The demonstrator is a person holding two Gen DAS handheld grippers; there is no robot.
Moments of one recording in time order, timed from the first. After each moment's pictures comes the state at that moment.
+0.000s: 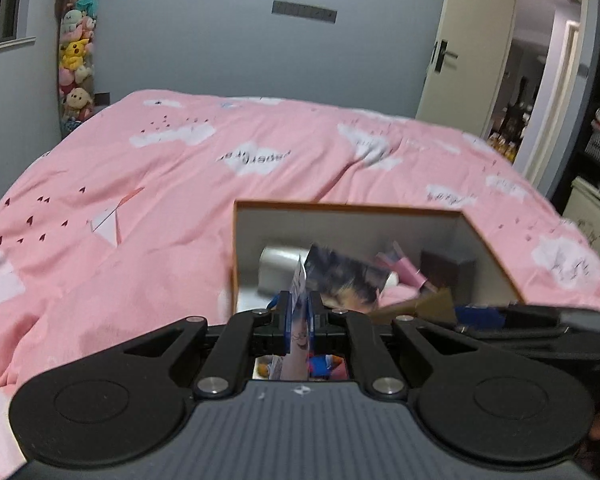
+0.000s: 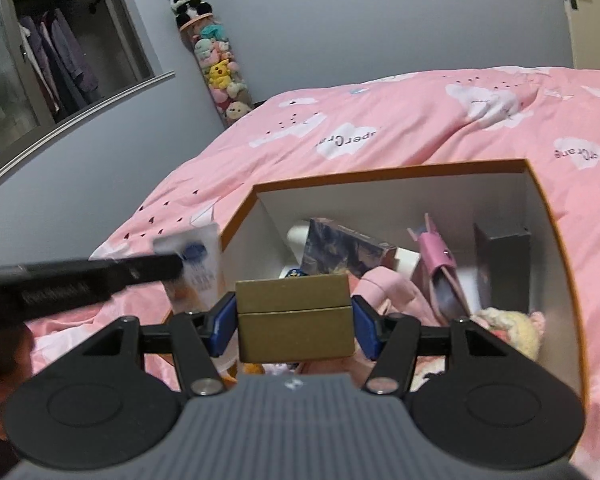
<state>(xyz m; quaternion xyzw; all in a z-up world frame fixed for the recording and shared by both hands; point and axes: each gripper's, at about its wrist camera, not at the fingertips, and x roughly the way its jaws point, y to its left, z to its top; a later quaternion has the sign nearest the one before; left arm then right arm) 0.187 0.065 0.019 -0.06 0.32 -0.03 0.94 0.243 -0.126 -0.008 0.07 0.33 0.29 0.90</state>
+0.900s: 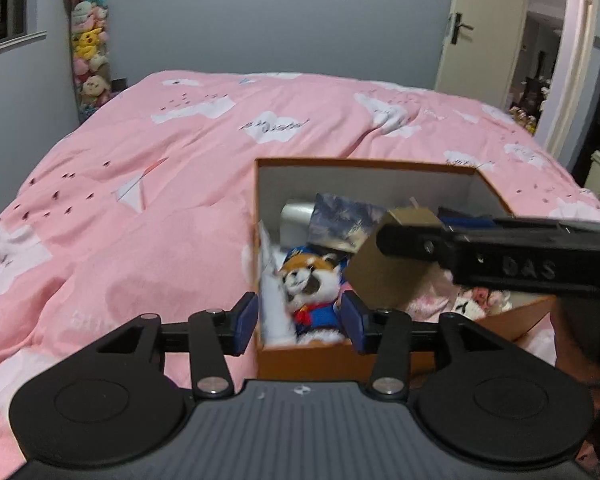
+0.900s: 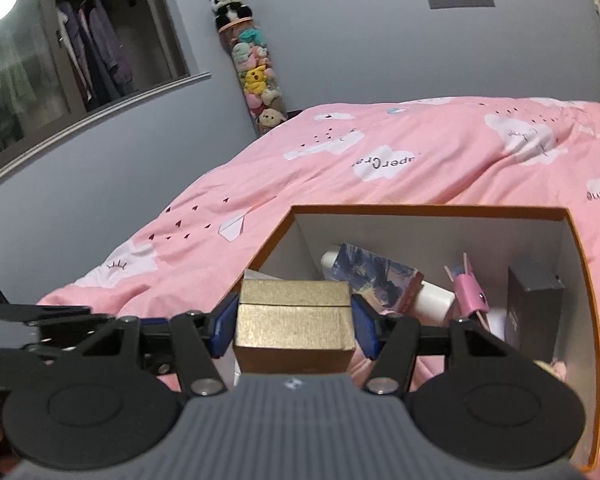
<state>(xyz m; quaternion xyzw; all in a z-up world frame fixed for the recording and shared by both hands) 0.155 0.059 0.013 -0.04 0.36 0.00 0.93 0.248 -0.107 0.006 0.04 0.29 0.33 0.90</state>
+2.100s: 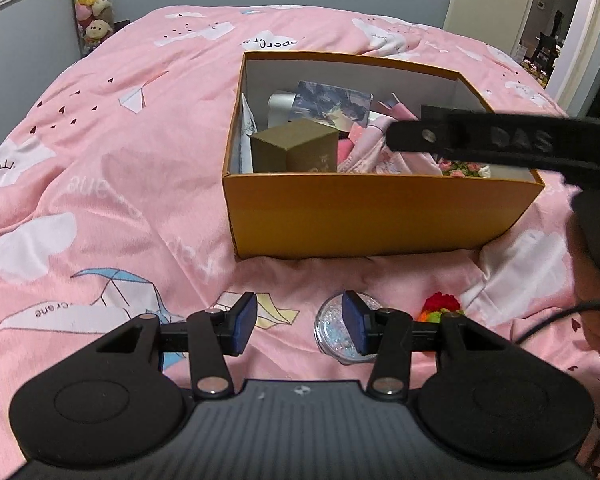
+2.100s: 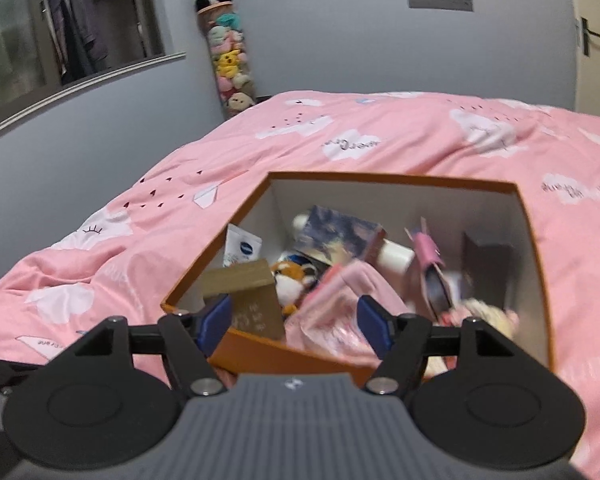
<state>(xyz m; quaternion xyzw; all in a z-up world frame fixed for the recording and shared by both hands) 0.098 0.027 -0.017 -0.04 0.45 0.01 0.89 0.188 -0.130 0.004 0.01 0.31 0.26 0.91</state>
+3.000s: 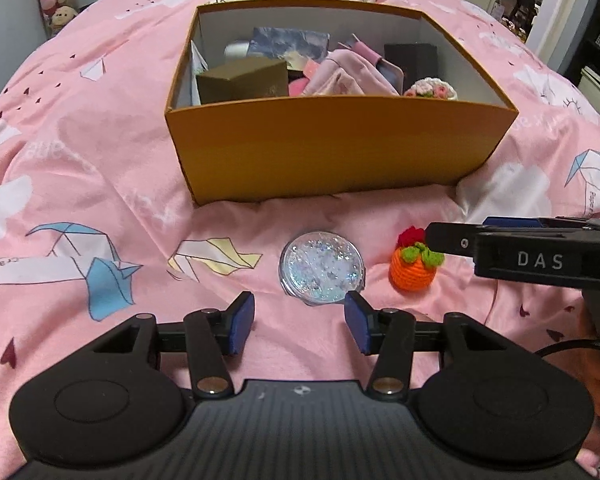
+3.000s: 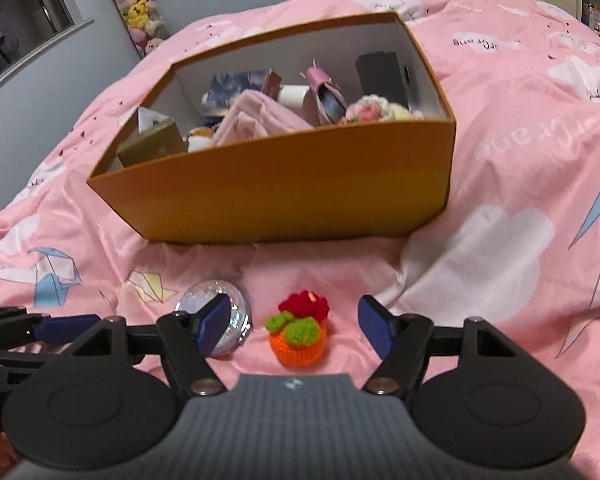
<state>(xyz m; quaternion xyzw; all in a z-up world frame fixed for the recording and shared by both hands) 0.088 0.002 -0.044 -0.02 0.49 -0.03 0.87 0.141 -0.180 -0.063 0.05 0.44 0.16 0.88</state>
